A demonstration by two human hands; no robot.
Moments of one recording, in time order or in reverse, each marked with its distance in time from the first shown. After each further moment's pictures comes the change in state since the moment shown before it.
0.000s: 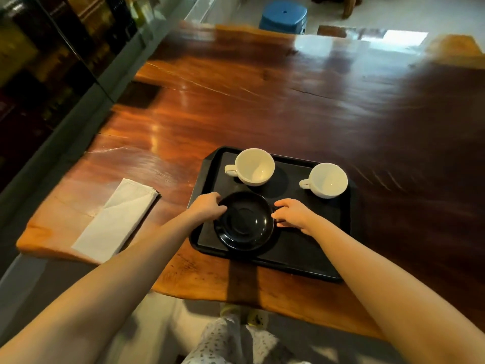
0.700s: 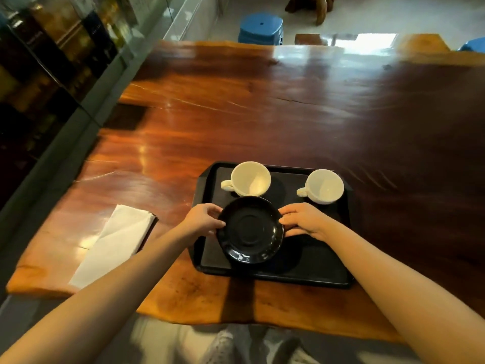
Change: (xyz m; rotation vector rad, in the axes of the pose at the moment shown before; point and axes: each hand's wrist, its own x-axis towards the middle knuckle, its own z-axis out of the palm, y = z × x) left_hand 0.009 -0.010 -0.014 -0.500 -0.077 -0.008; right_hand -0.024 -0.009 -0.018 0.135 -0.034 -0.082
